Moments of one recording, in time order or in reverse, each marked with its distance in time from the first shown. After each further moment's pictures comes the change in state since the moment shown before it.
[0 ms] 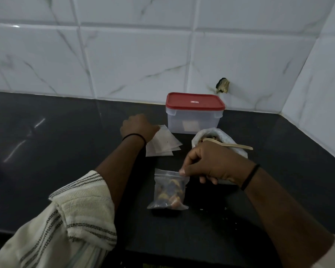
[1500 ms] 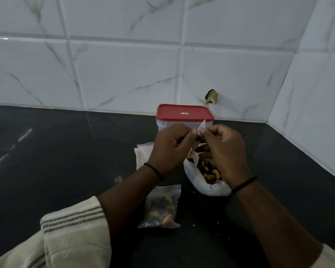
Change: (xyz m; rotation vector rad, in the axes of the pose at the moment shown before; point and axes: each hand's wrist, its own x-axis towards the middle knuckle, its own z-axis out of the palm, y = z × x) left_hand -0.089 0.071 0.000 -0.779 0.177 0.880; right_hand 0.012 0.013 -0.018 0.403 0.918 -0.190
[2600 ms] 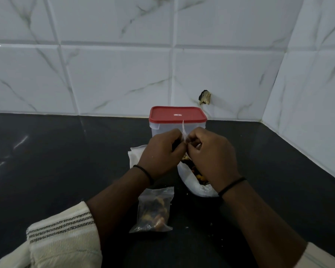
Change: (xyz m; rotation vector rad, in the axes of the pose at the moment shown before) left_hand -0.003 -0.011 0.001 0.189 -0.184 -0.095; right_hand 0.002 0.016 0.003 -0.644 0.029 -0.488
